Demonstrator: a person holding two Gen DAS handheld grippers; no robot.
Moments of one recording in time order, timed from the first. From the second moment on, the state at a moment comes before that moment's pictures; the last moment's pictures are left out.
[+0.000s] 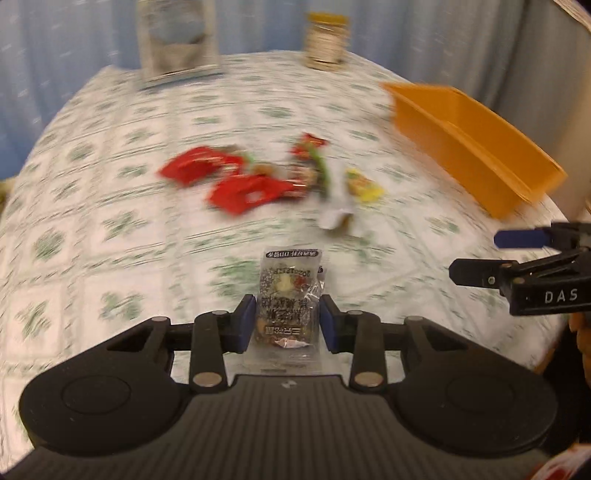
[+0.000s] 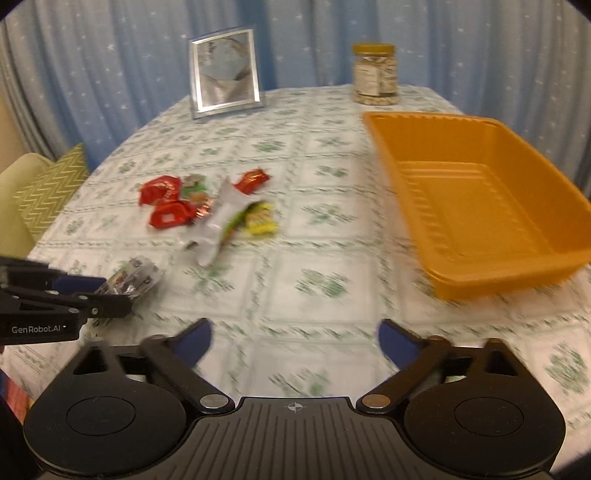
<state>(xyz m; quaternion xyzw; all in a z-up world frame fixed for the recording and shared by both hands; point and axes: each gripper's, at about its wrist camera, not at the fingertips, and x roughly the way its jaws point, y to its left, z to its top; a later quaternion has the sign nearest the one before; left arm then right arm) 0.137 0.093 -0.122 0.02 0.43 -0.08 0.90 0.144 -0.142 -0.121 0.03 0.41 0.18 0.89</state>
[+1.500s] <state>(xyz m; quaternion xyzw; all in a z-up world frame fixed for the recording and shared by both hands) 0.149 0.092 -0.132 -0.03 0.41 -0.05 0.91 0.192 -0.078 -0.145 -0.03 0.39 0.19 0.90</state>
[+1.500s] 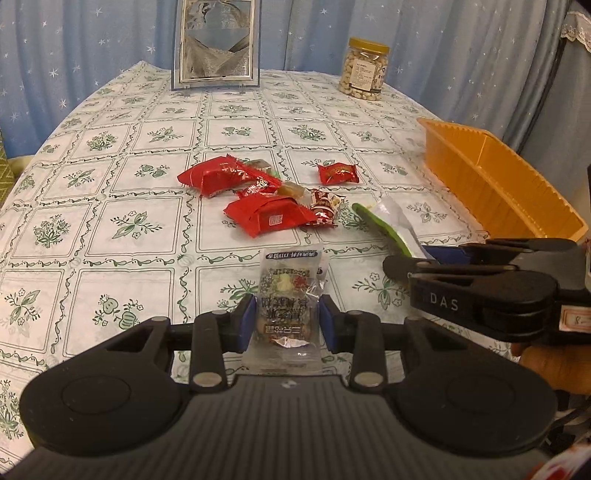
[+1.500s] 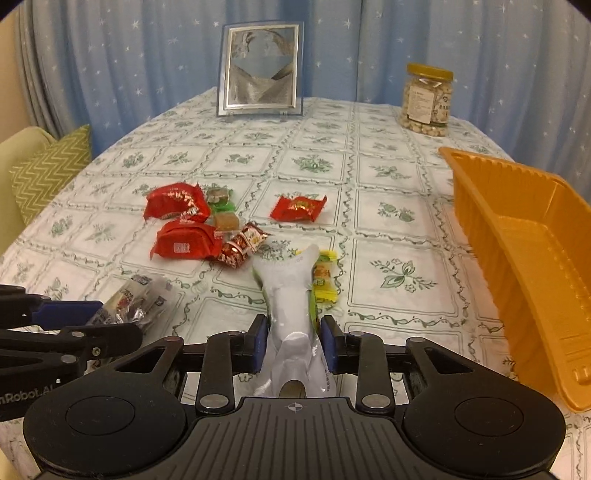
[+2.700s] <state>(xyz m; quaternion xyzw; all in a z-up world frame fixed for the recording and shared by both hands) 0.197 -0.116 -0.046 -0.06 0.34 -0.18 0.92 0.179 -0.317 -0.051 0.12 0.31 0.03 0.94</state>
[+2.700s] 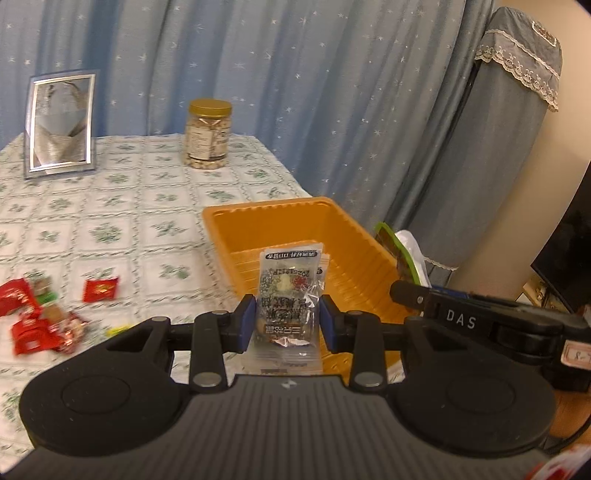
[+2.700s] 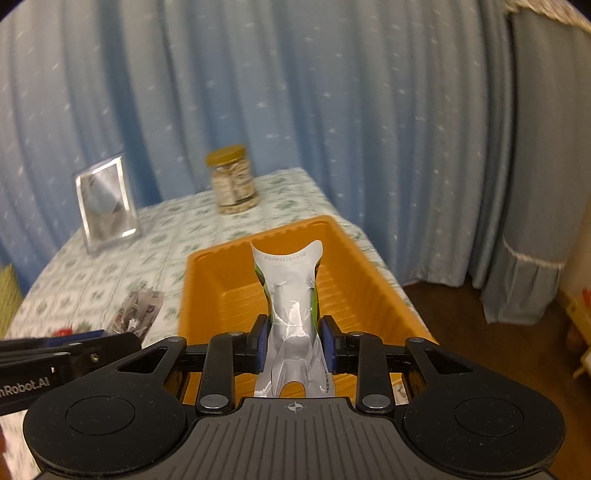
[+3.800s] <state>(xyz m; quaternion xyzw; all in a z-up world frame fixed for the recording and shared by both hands) 0.161 -0.061 -0.062 -0.08 0.33 -0.09 0.93 0.203 -0.338 -0.069 0.21 0.33 0.06 0.92</state>
